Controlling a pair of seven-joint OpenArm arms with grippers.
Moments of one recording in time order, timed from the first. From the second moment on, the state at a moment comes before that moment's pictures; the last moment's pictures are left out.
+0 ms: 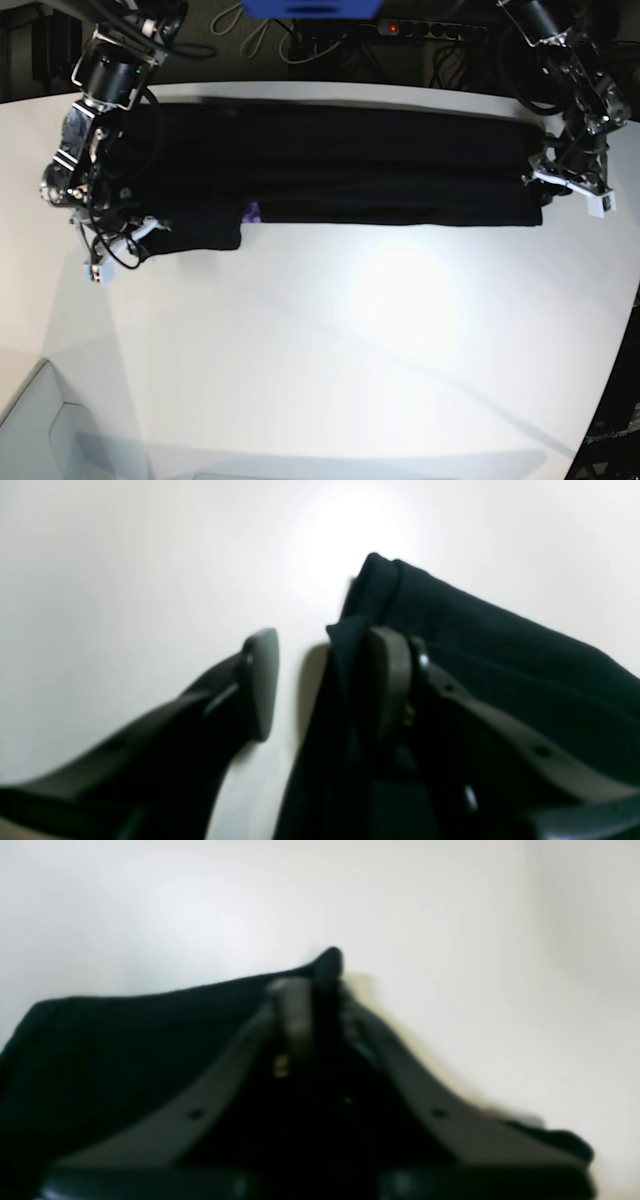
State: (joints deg) left arm 5.4 -7.8 -40.3 78.3 -19.4 -25.3 38.3; right arm 8.5 4.1 31.3 72.1 5.8 32.8 -41.7
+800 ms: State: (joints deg) left arm 5.2 -7.9 -40.1 78.2 -19.3 -25.3 38.3; right arm -9.6 -1.4 34.9 108.6 6.1 33.0 -47.8
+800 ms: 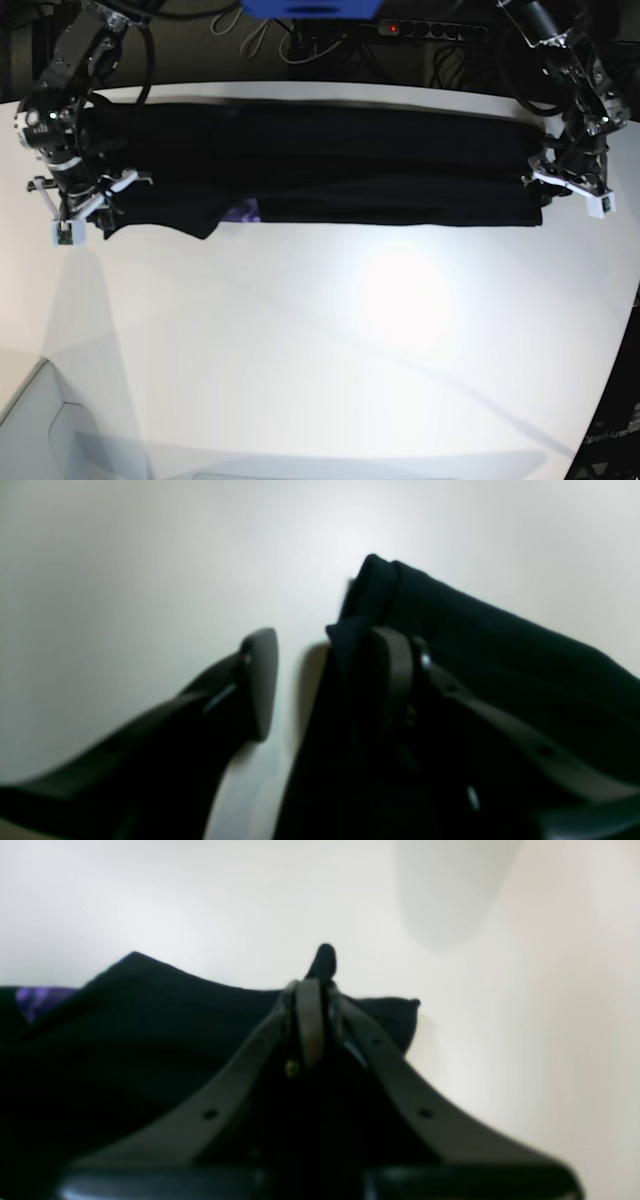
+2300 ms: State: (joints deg) left arm 12.9 -7.2 -40.3 89.5 -29.3 -29.8 40.9; right arm -10.2 -4.1 40.3 91.4 6.2 33.0 -39.4
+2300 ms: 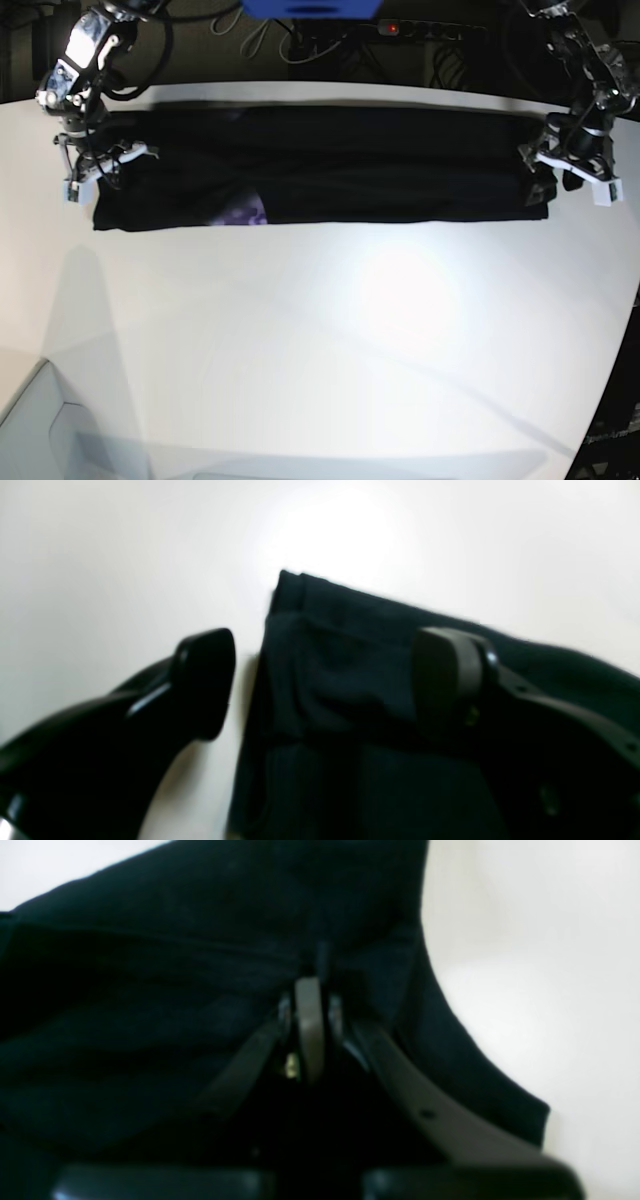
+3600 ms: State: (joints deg) left arm 7.2 -12.2 -38.0 81.9 -28.9 -29.5 41.6; right arm -9.8 -5.7 34.8 91.4 6.2 32.8 -39.3
